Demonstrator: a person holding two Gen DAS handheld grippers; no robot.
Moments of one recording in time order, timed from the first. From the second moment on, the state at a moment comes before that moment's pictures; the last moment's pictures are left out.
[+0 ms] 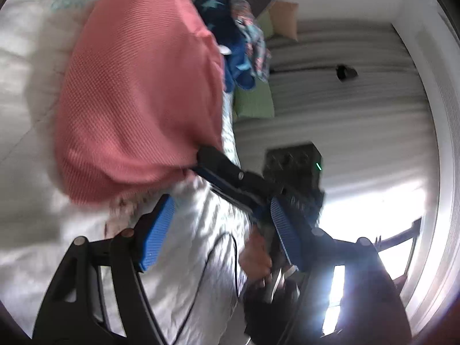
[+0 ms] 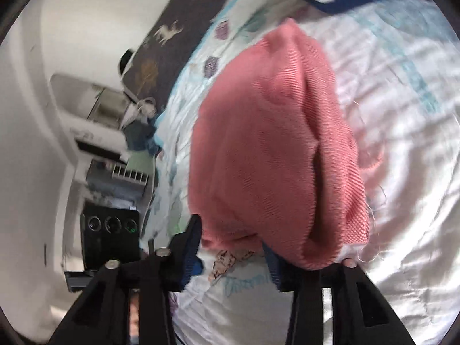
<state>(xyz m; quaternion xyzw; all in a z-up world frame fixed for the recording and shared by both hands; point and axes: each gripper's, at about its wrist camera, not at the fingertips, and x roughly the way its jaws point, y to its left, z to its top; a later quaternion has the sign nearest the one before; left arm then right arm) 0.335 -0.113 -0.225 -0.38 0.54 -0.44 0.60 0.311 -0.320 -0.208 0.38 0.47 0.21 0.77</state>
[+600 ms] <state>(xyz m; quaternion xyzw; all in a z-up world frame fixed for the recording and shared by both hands) 0.297 -0.052 -0.189 -0.23 0.51 -0.28 0.78 0.280 -0.325 -0.196 0.28 0.53 0.21 0.77</state>
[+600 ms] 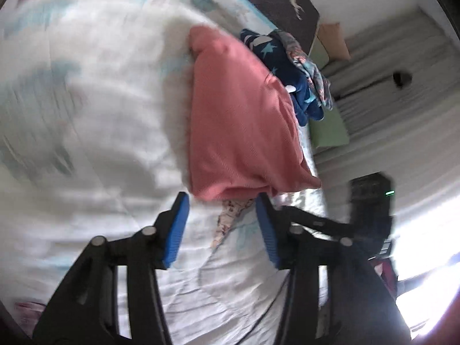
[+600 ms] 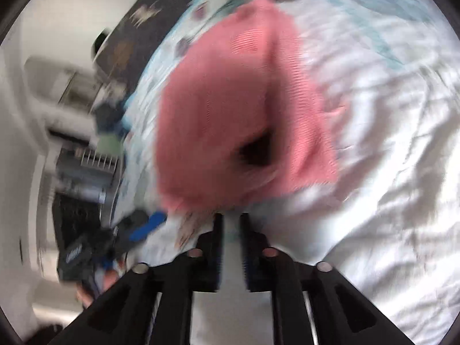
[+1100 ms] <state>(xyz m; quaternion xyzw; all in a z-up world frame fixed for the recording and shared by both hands) 0.347 -0.105 -0.157 -0.05 0.44 -0.20 0.87 0.369 -0.384 -0.166 0.20 0.52 0.26 0.79</state>
